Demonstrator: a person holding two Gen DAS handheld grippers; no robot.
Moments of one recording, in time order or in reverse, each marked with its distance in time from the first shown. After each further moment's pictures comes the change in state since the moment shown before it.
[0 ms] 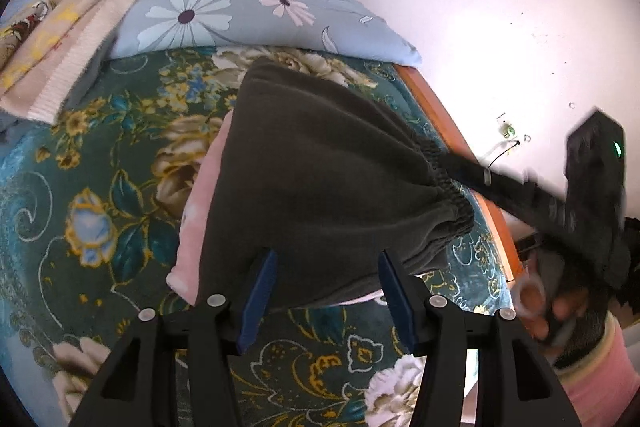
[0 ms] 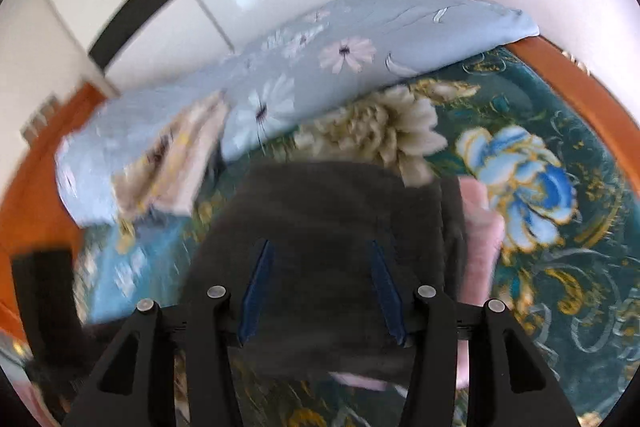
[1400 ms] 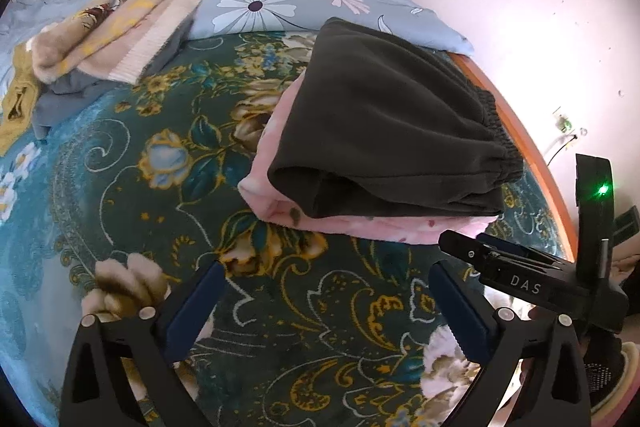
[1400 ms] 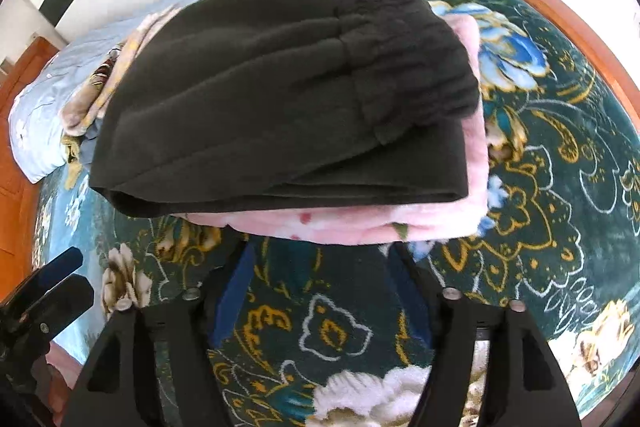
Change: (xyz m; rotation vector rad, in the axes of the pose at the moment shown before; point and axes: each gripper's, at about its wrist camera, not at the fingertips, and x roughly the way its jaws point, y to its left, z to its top) left arm -0.019 0.001 -0.085 0.007 -0.056 0.264; right arm 0.027 -0.003 -0.112 0.045 0.197 -0.161
